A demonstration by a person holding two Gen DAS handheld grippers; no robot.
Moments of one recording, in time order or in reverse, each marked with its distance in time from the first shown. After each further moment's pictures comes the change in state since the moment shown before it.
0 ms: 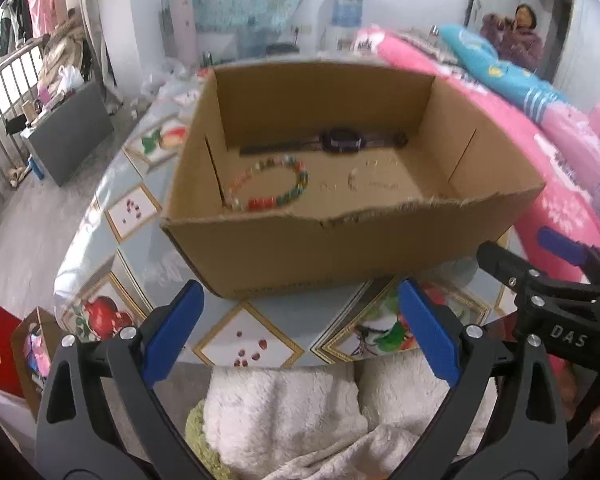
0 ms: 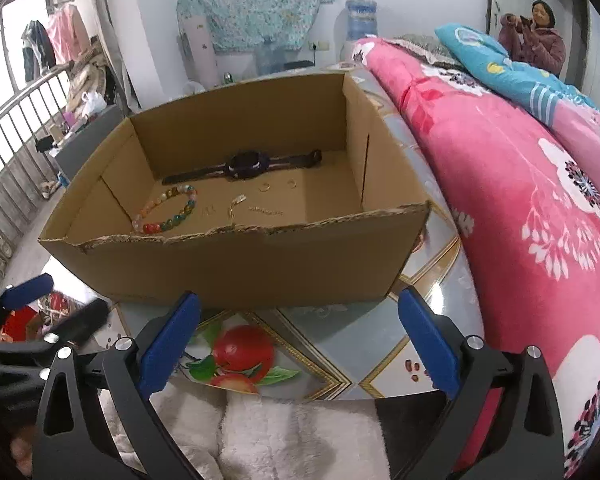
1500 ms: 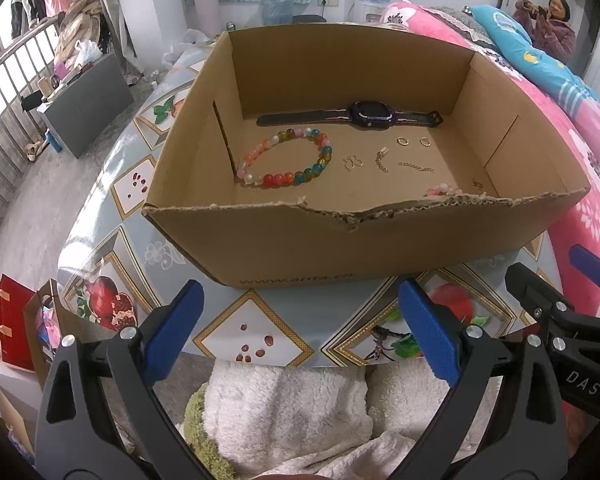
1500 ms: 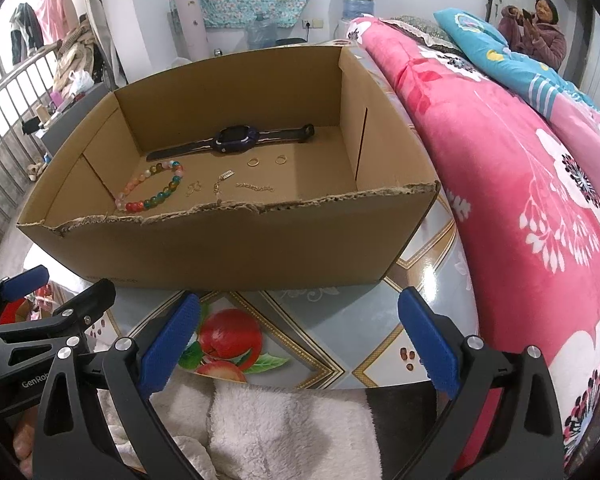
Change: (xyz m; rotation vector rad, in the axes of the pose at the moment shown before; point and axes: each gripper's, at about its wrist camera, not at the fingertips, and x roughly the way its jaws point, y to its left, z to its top) left arm 0.025 0.000 0.007 -0.055 0.094 0.078; right arm 0.011 0.002 0.000 -0.014 0.082 -0.051
